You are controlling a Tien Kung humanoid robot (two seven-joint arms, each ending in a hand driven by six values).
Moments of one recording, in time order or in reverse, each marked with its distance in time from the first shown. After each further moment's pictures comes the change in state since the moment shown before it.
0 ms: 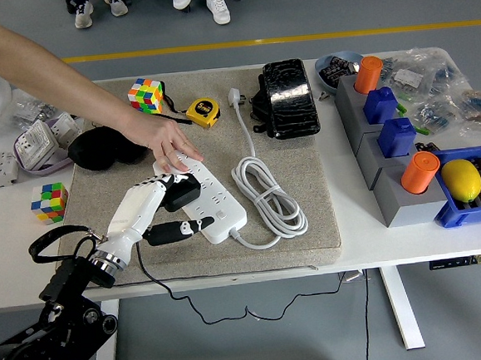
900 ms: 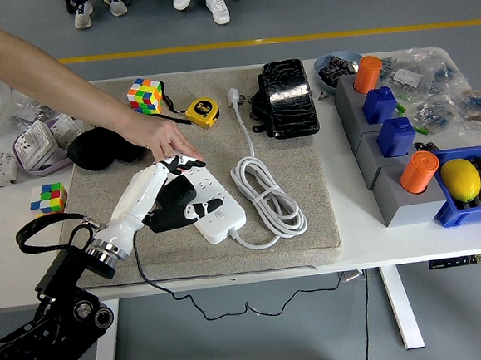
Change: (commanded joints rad) left arm 0.030 0.052 -0.029 -0.284 -0.181 -0.120 0.057; right arm -0.004 -0.001 0.006 0.001 -0.005 0.000 0.001
